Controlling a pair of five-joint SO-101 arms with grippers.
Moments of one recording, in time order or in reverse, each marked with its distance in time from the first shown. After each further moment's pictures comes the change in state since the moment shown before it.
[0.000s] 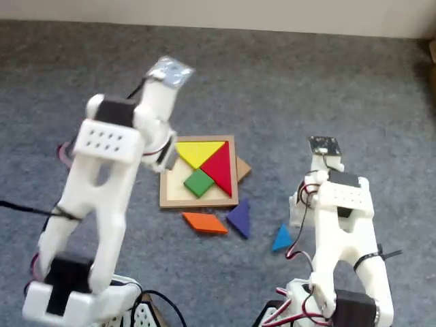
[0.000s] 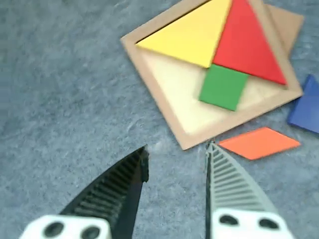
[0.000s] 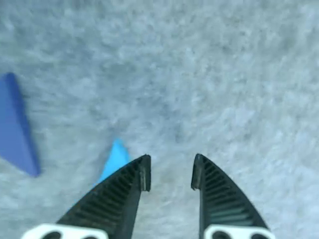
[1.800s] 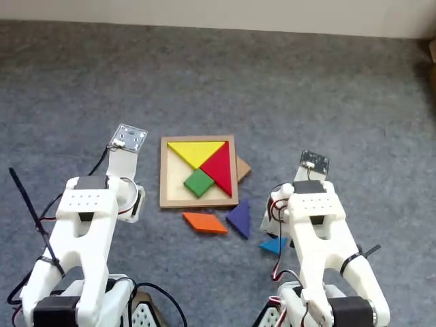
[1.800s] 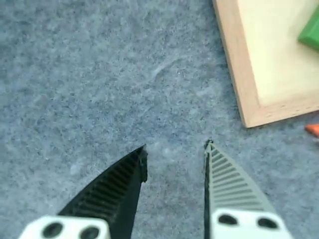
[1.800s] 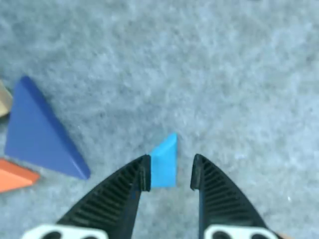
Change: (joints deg) left arm -14.1 -17.0 51.6 -34.8 -3.9; right arm -14.3 -2.4 6.4 0.7 -32.4
